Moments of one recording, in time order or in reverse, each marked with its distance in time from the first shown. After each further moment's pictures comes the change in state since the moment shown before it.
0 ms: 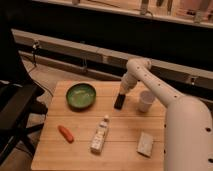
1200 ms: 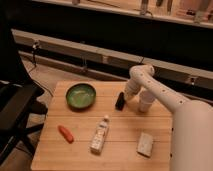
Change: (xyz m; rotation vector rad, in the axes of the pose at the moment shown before) arm 0.010 0.012 0.004 0.002 0.017 0.043
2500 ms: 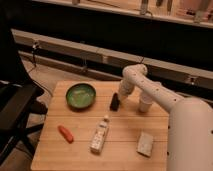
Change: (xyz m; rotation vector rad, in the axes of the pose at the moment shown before) arm -0.051 -0.005 0.007 0.000 -0.023 -0.102
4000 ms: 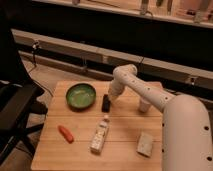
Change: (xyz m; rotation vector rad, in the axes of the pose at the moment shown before) arm -0.058 -0.008 0.013 0.008 -0.059 -0.120
